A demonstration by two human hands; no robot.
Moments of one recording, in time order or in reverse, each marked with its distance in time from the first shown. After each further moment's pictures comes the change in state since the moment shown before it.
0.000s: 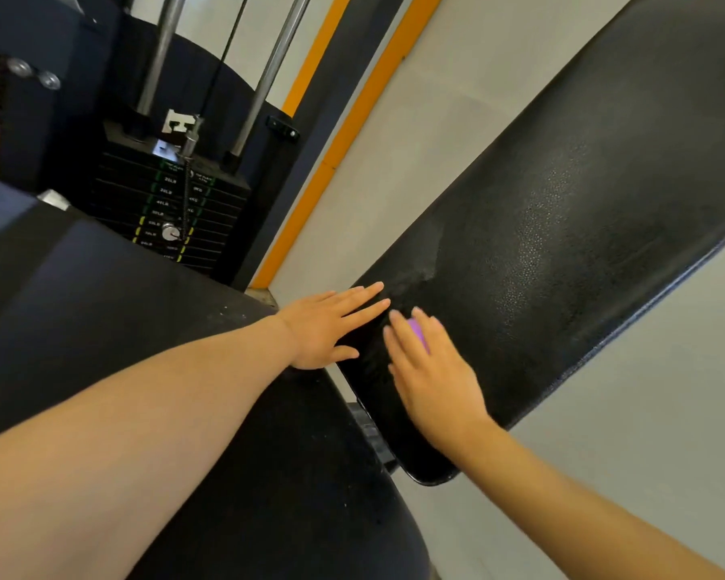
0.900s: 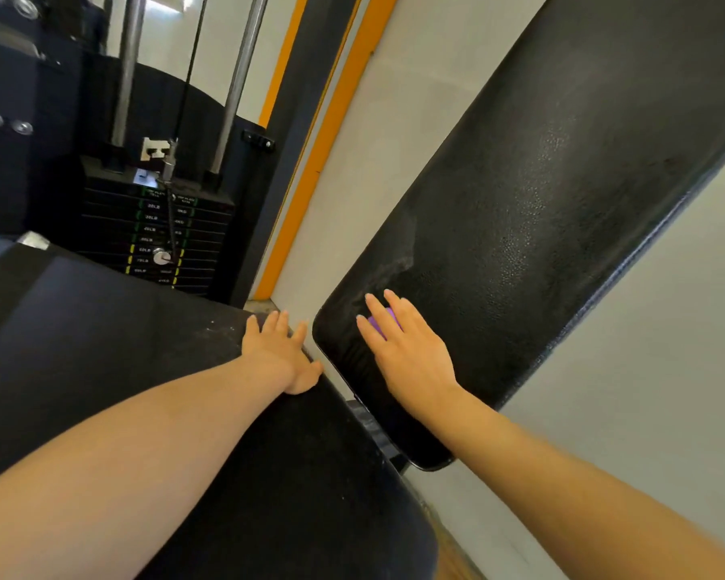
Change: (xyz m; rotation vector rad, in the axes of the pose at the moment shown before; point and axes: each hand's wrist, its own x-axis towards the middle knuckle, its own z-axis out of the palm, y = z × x) left_hand -0.017 0.021 0.003 0.090 -0.488 -0.649; right_hand 0.022 -0.005 -0.002 0.105 -0.222 0.045
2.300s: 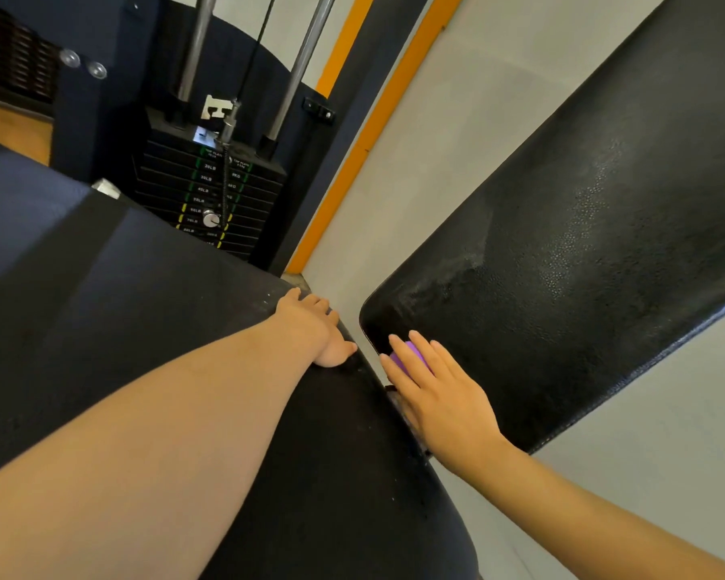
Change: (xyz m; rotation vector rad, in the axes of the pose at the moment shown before) left_hand -0.009 -0.027 -0.015 0.043 -0.097 0.077; right_hand -0.024 -0.034 0.021 0.148 -0.101 -0.144
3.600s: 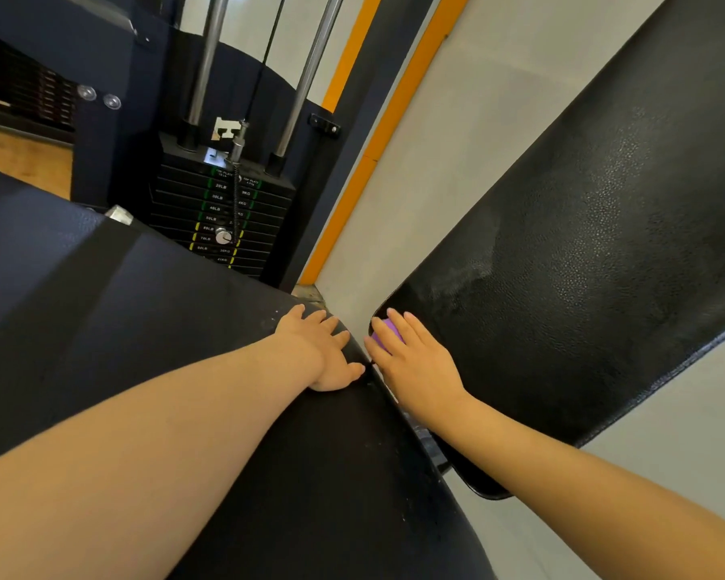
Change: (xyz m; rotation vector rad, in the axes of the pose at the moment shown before) left_hand -0.018 -0.002 0.000 0.060 -0.001 0.038; right_hand 0.067 -0.001 0.003 -0.037 0.071 -0.048
